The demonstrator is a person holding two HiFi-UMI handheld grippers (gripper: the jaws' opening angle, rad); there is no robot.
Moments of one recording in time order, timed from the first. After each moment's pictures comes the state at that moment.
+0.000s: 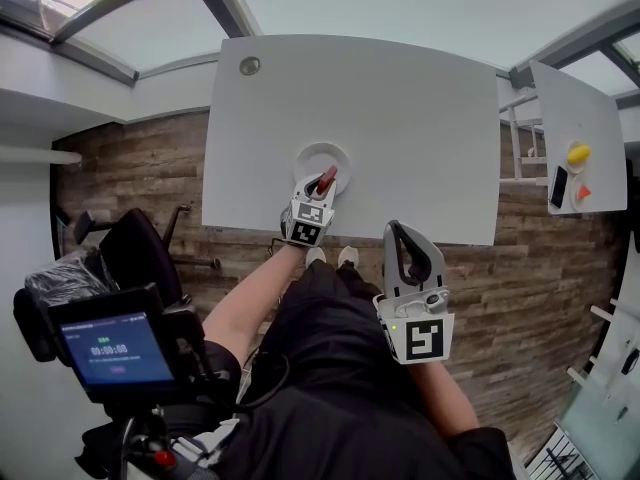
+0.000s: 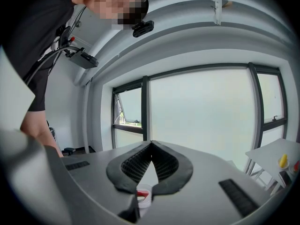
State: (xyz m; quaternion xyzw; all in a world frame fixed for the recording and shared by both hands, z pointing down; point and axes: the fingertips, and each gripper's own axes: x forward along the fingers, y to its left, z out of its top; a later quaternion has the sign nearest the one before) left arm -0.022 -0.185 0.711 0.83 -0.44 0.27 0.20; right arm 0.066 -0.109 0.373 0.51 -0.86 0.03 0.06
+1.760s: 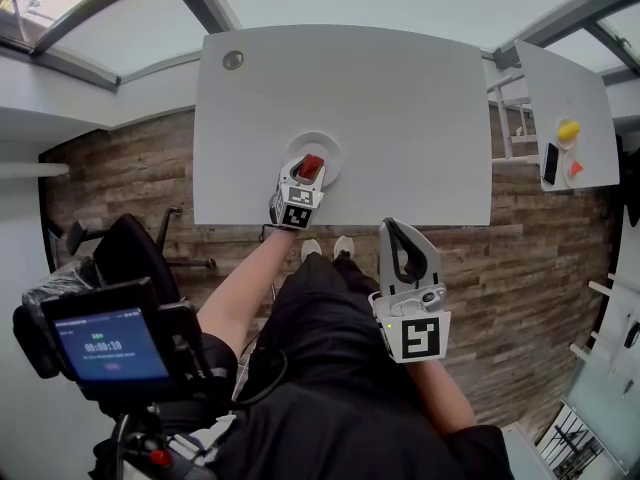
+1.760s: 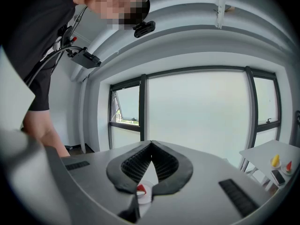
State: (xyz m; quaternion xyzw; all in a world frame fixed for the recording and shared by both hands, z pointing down) left arm -0.030 -0.209 0.737 0.83 -0.43 0.29 0.20; right arm 0.069 -0.107 0.385 0.53 -0.85 0.03 0.08
